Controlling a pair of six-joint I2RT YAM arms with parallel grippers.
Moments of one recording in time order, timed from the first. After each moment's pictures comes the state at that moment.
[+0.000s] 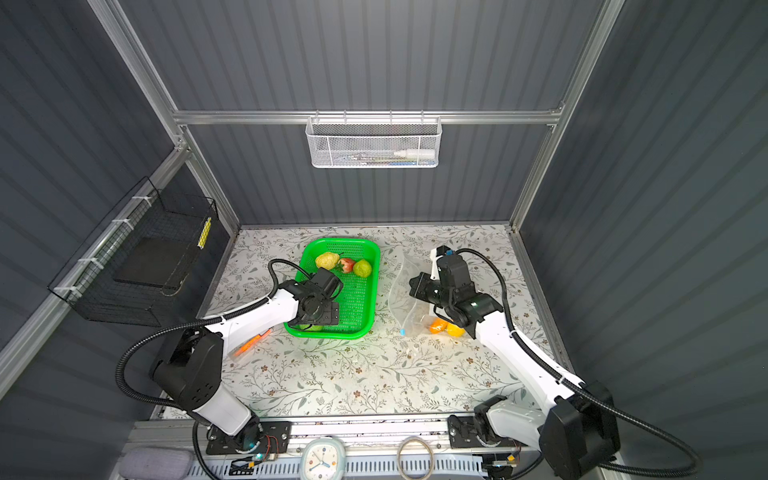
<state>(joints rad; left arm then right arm) -0.62 1.64 1.10 -0.76 -0.26 -0.59 0.43 1.18 0.90 -0.29 -0.19 0.71</state>
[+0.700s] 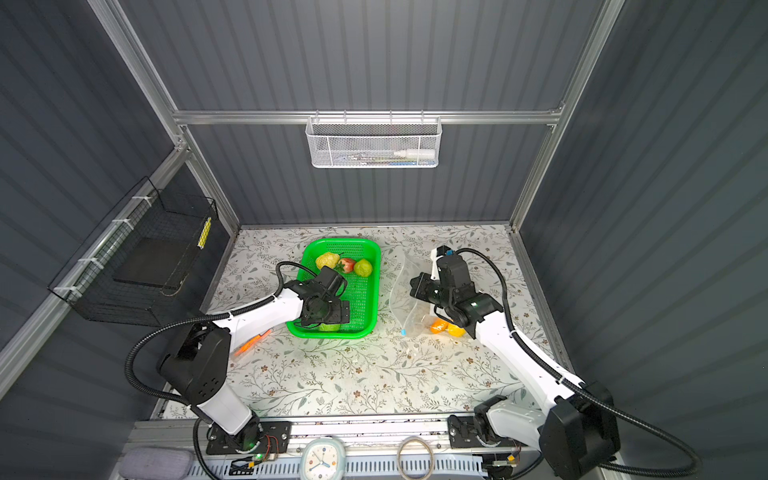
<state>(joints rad) -0.63 1.69 1.11 -0.69 -0.13 -0.59 0.43 1.18 0.90 -0.30 -0.18 0.69</state>
